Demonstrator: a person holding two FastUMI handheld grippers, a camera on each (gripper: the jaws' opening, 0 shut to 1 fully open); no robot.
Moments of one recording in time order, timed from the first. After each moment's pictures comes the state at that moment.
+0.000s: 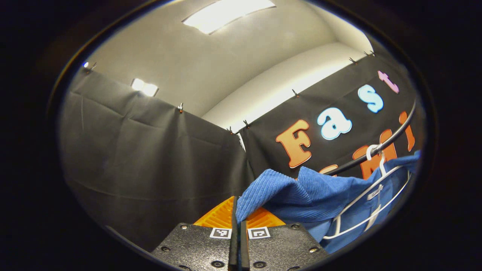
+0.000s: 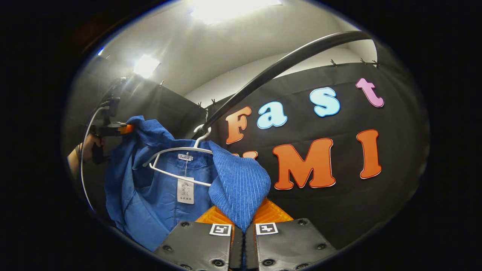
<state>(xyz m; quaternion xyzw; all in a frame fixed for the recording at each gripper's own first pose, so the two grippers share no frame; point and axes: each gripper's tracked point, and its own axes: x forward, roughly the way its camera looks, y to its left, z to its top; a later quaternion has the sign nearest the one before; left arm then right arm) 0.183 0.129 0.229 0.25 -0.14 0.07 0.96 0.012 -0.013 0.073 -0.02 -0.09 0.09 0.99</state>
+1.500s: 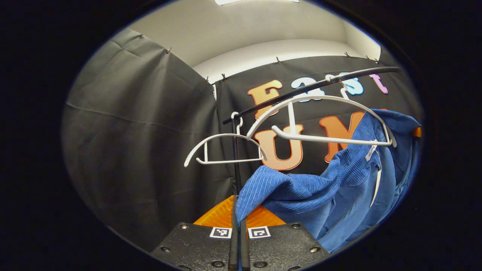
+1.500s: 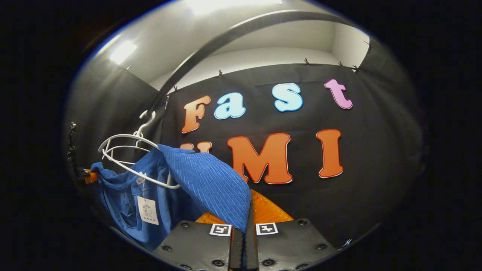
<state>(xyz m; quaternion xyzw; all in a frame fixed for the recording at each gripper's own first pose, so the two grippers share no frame) 0.163 0.108 -0.014 0.11 0.01 -0.03 0.99 0.050 -0.128 0.055 -0.02 -0.04 -0.08 1.00</state>
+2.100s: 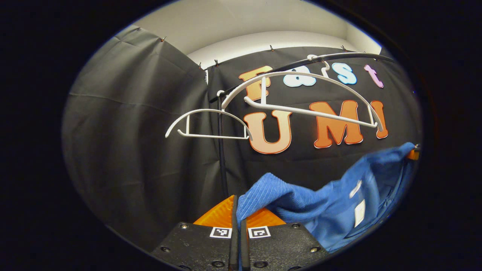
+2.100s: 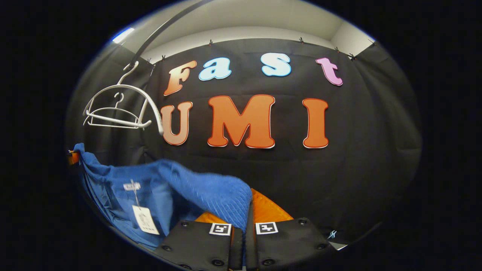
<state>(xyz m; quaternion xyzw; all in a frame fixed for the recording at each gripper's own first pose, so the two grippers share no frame) 0.148 0.077 -0.087 0.09 0.07 -0.06 0.99 0.050 -0.170 -0.061 -0.05 0.06 -0.14 0.99</state>
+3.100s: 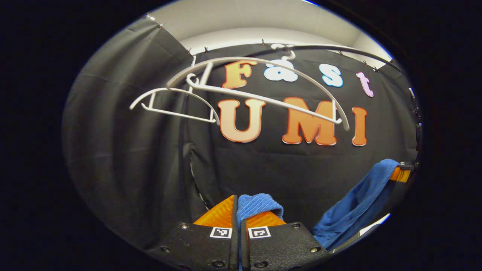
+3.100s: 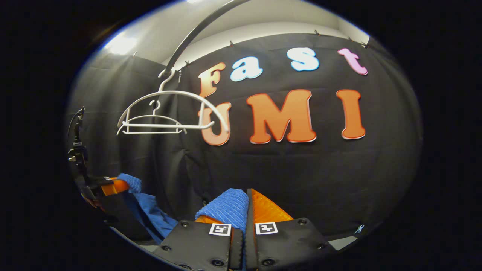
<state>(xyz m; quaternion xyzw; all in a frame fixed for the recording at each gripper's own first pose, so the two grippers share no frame) 0.093 -0.053 -0.156 0.02 0.16 -0.15 0.98 0.055 -0.034 -0.079 0.00 0.10 0.02 0.99</state>
